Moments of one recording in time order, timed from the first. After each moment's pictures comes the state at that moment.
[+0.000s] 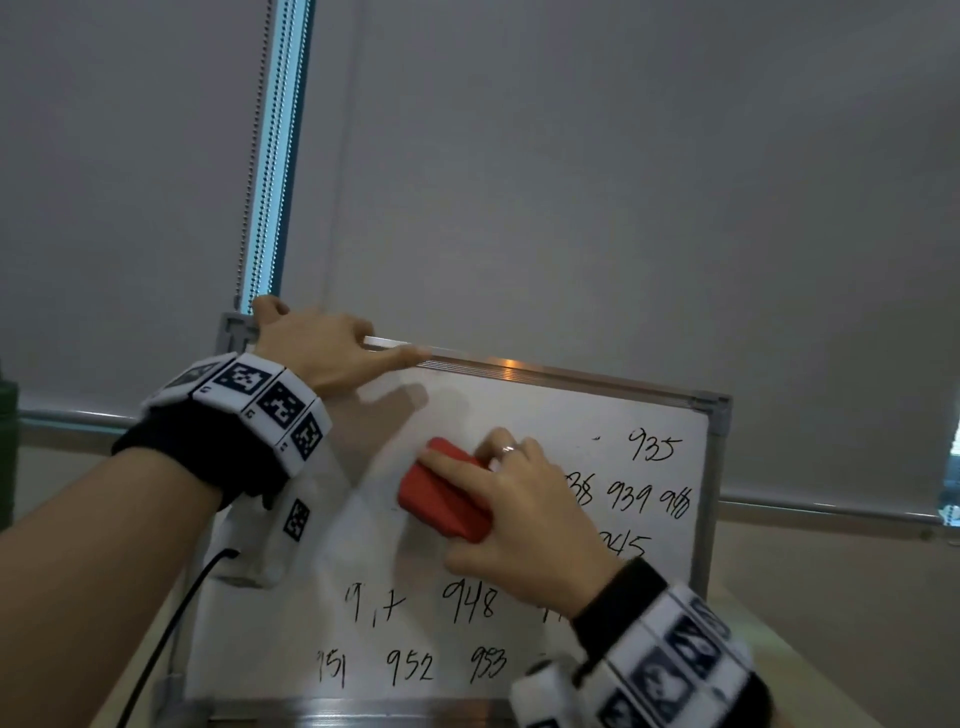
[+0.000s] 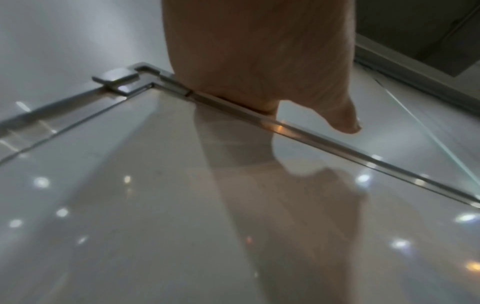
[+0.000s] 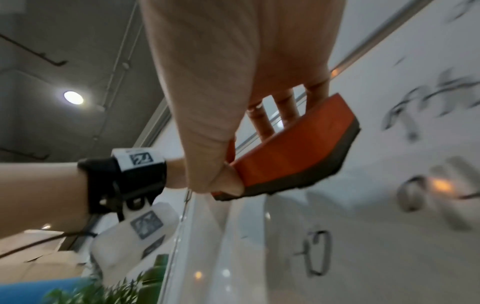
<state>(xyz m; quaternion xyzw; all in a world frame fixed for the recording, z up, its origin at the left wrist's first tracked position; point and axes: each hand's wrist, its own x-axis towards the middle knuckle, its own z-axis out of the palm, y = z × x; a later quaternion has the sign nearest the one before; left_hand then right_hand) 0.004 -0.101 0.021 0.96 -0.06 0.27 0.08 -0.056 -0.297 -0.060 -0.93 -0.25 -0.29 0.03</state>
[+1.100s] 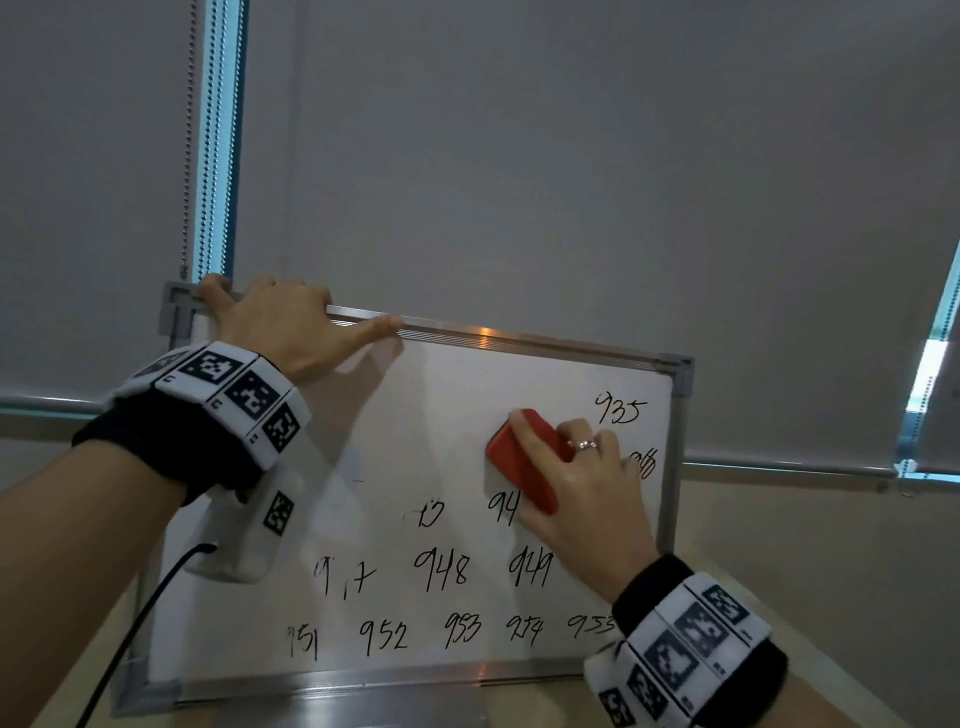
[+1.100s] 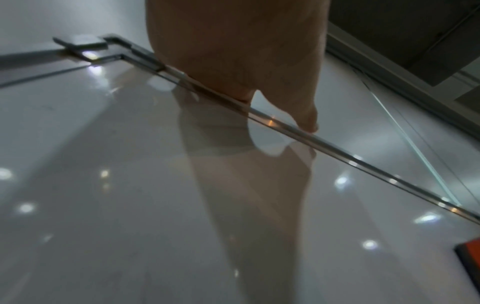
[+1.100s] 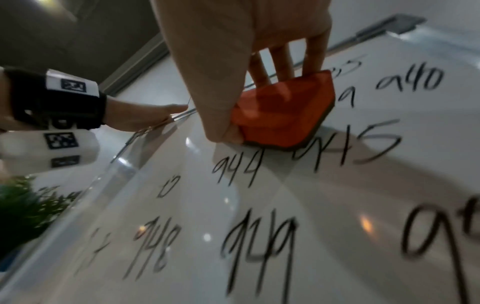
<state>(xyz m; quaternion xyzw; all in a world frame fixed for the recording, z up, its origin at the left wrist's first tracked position) 0.012 -0.118 0.010 0.94 -0.02 0.32 0.10 -0.031 -0.373 -0.100 -0.87 -0.10 -0.48 -0.06</state>
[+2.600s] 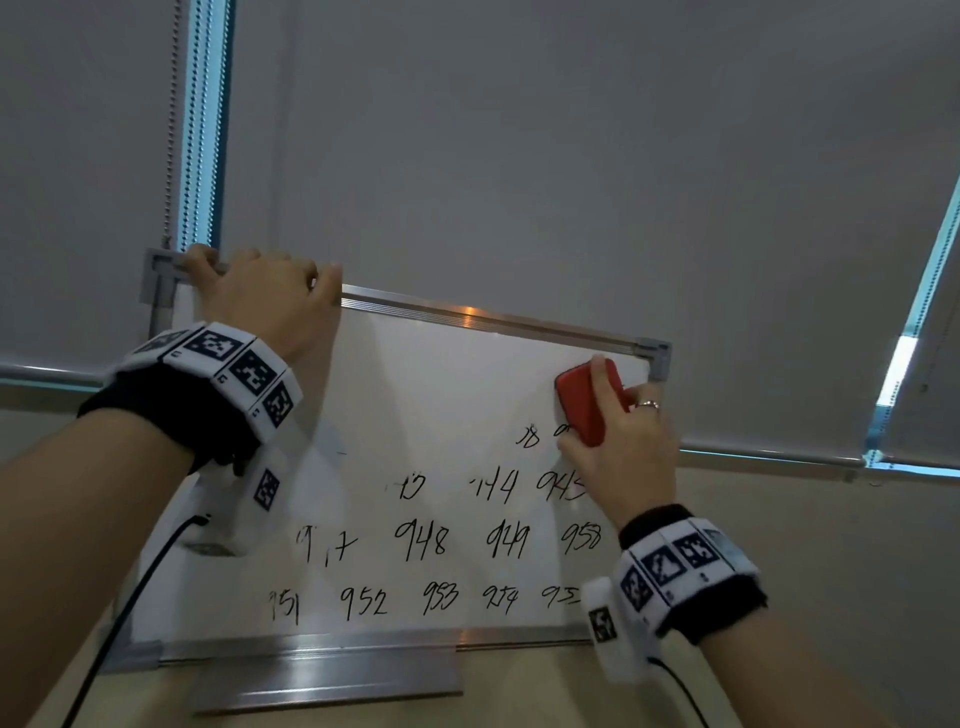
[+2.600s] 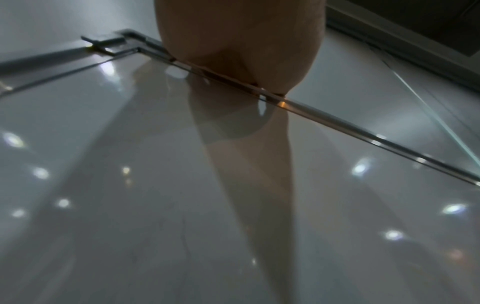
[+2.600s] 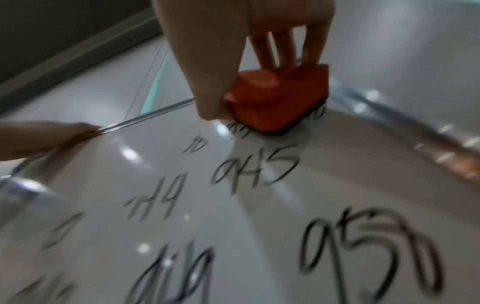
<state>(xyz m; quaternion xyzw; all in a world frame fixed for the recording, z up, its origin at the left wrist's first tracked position) 0.024 -0.122 0.000 0.90 0.01 0.42 0.14 -0.018 -0.416 -0.084 -0.86 0.04 -0.50 0.06</state>
